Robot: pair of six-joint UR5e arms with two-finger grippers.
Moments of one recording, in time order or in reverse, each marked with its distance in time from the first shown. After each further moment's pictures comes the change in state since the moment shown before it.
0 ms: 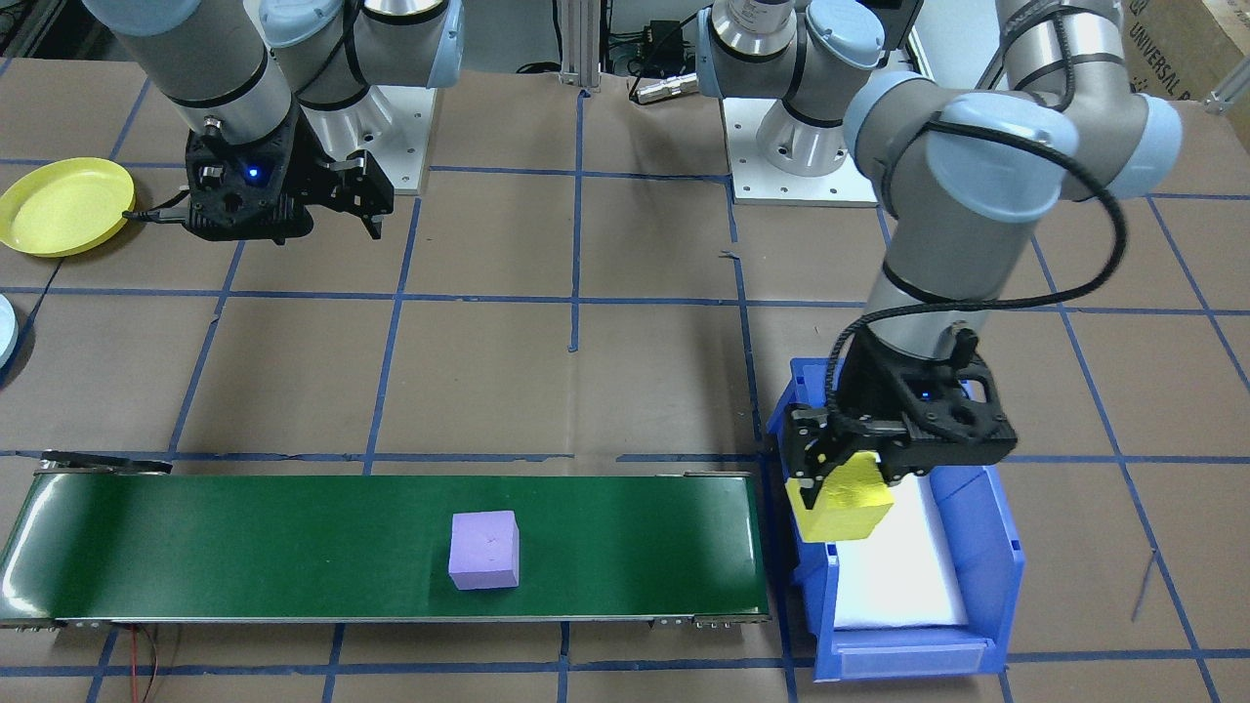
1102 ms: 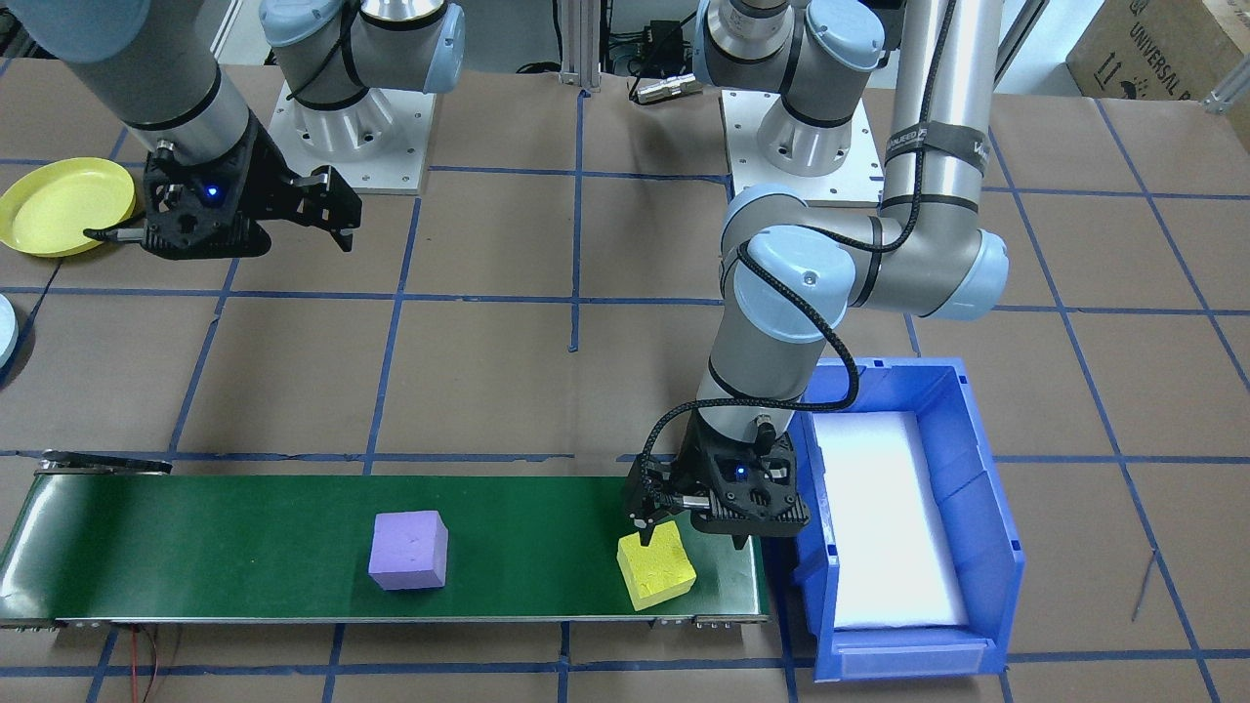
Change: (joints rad) left arm -0.086 -0.128 0.004 0.101 -0.016 -0.059; right arm -0.085 0.029 0.003 -0.002 0.011 -0.067
